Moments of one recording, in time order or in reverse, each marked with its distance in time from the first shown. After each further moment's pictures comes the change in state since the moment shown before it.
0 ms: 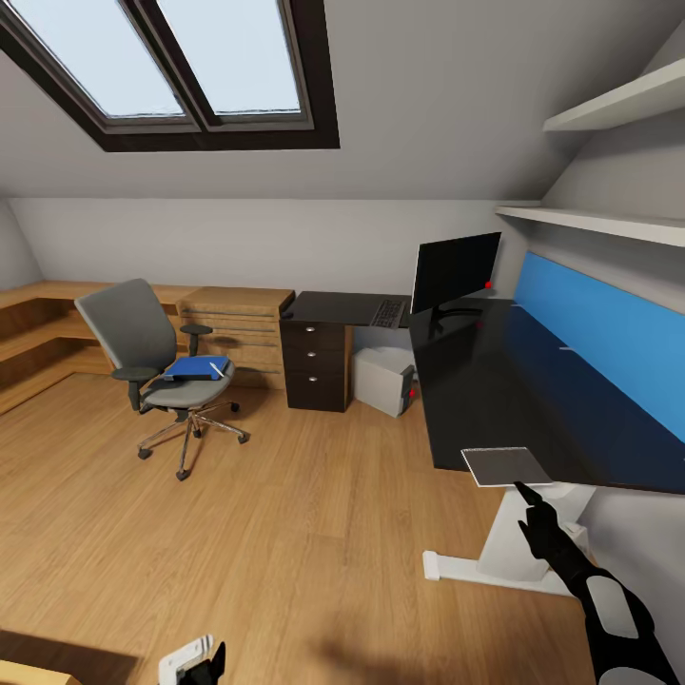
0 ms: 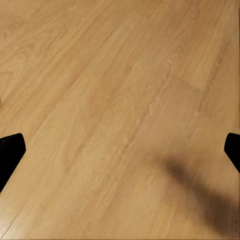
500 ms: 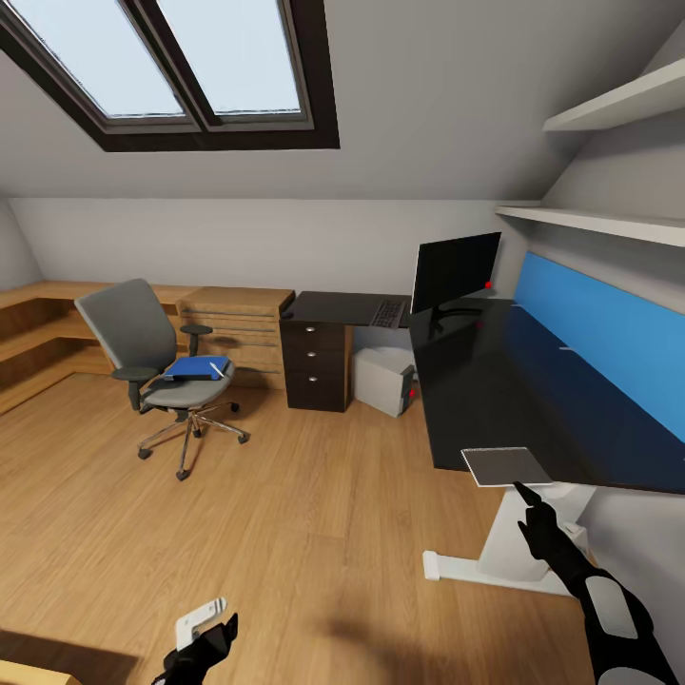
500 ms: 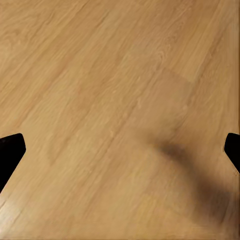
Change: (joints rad) left arm 0.000 -0.006 0.000 -0.232 0.007 0.293 0.100; right arm 0.000 0.001 0.000 0.003 0.000 -0.001 -0.002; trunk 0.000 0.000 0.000
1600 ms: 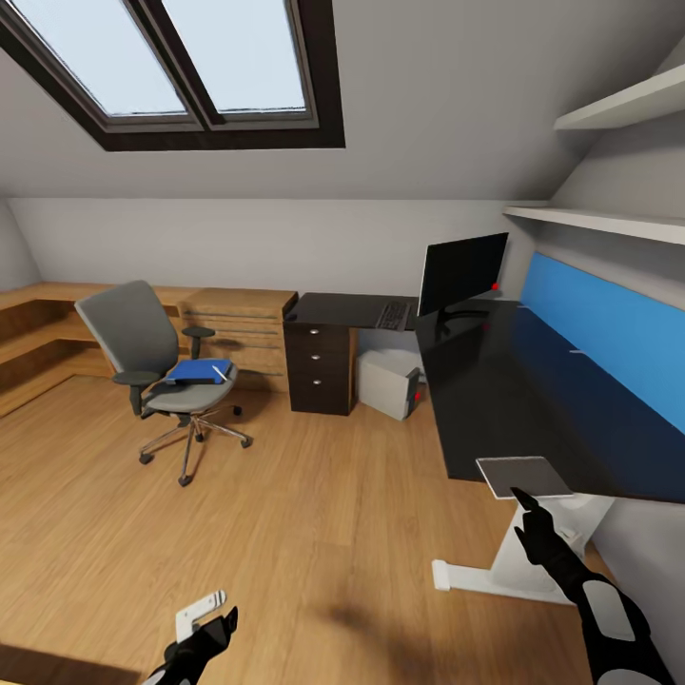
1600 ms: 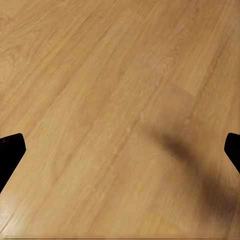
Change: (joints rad) left arm 0.000 0.005 0.002 -0.038 0.000 0.031 0.011; right arm 0.000 -0.001 -0.001 0.035 -0.003 0.000 0.001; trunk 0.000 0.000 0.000
